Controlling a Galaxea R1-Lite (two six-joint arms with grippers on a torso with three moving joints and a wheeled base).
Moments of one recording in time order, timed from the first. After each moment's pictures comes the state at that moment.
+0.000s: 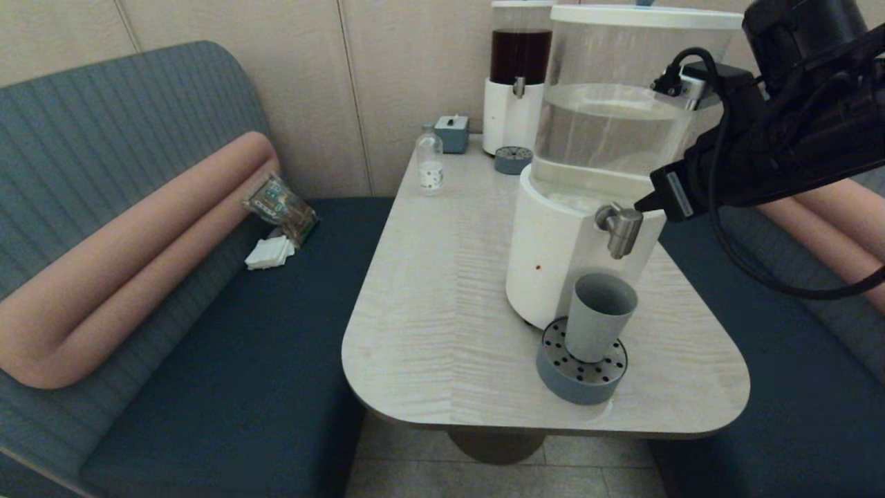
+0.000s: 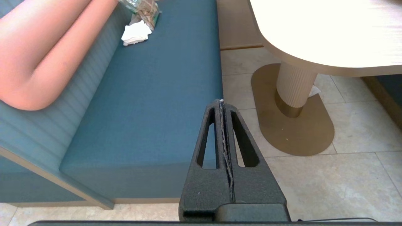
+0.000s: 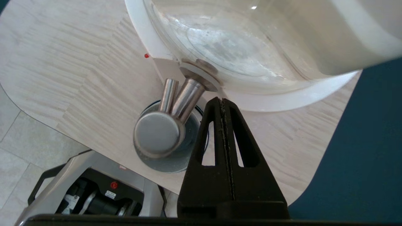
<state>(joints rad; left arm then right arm) -0.01 0.00 -0.02 0.05 -0.02 0.09 0.36 1.80 -1.92 0.75 -0.04 -0.10</state>
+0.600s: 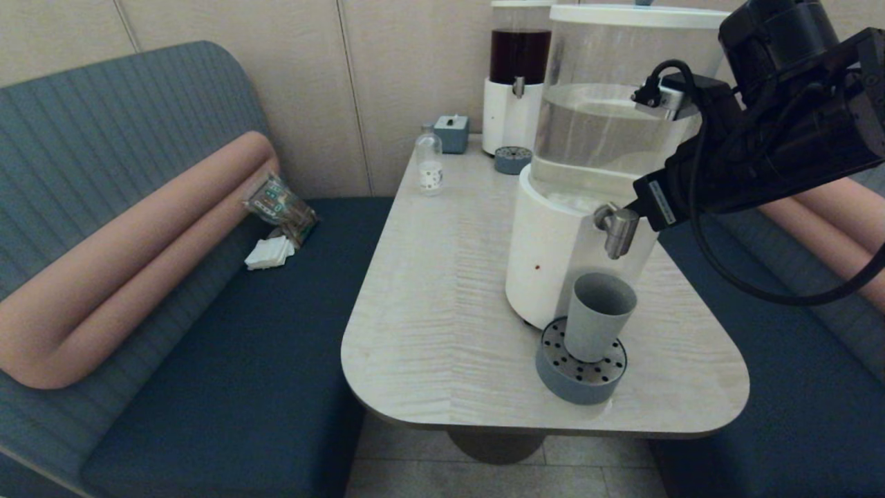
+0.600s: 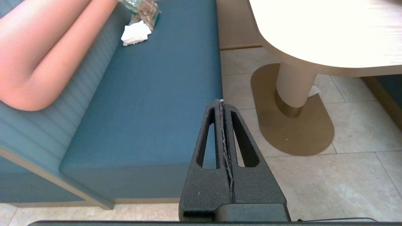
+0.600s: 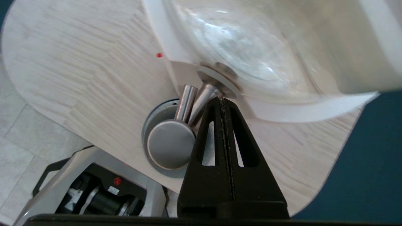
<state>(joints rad) -0.01 0.00 -0.02 0.05 -0.02 0.09 0.39 1.82 -1.92 0.74 -0.02 -0.11</state>
